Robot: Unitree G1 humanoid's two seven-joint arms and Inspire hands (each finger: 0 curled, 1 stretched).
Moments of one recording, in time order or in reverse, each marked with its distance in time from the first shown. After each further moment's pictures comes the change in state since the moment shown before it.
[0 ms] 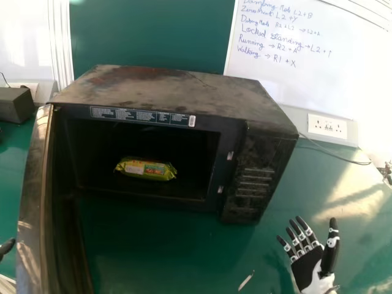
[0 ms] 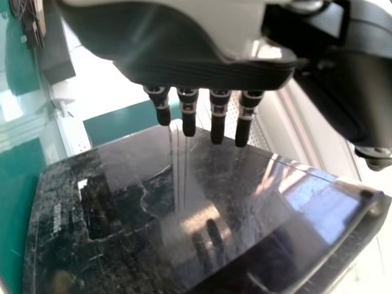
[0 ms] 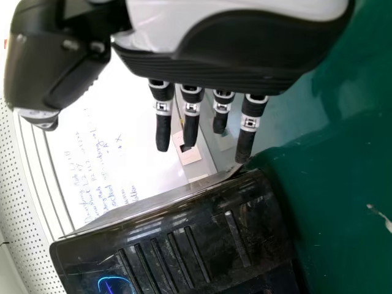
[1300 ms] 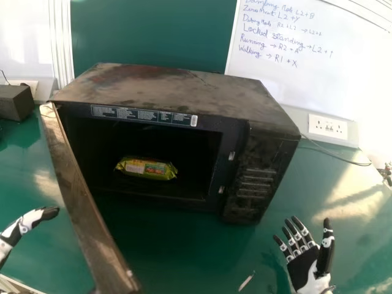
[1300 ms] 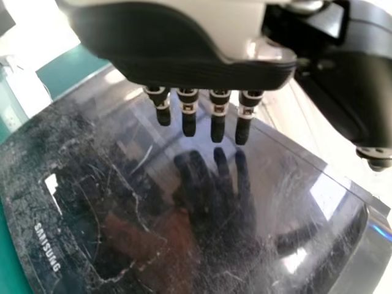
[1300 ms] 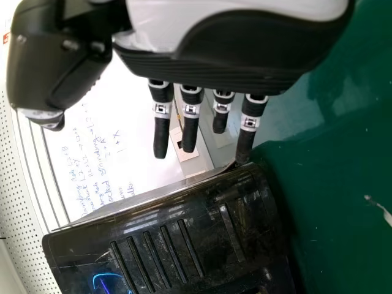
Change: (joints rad) left arm -0.208 0.340 0.147 -0.216 0.086 0.350 -0.007; right arm -0.010 0.048 -0.001 -0.009 -0.041 0.005 0.010
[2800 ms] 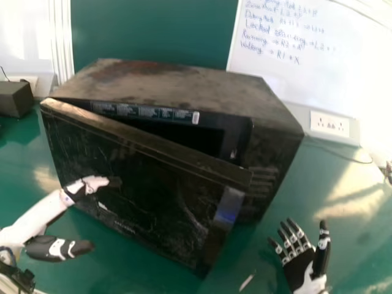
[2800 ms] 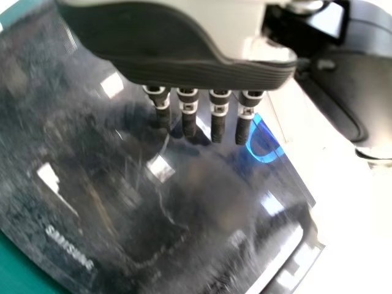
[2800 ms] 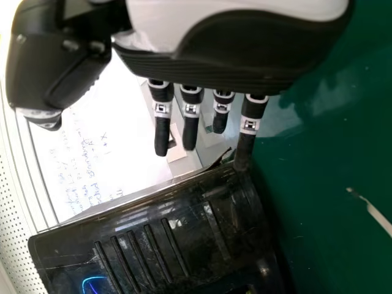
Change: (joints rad) left arm -0.600 0.157 -0.210 0.194 0.121 0.242 -0.114; right arm 0.000 0.015 0.004 -0.006 -0.008 0.029 0.003
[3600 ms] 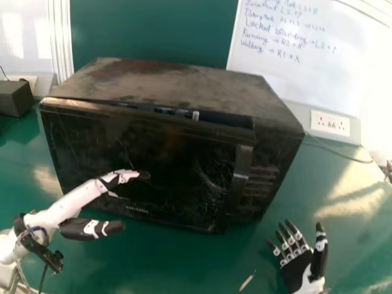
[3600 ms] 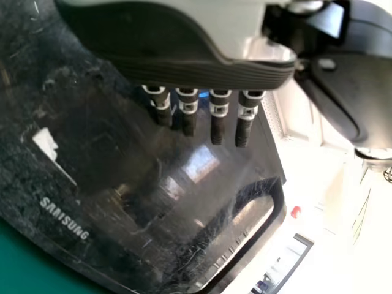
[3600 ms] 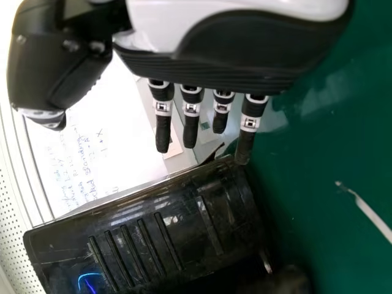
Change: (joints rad) left arm -0.301 -0.044 -0.184 0.314 0.084 -0.072 0.005; right arm 0.015 0.014 0.005 -0.012 -0.002 0.004 0.007
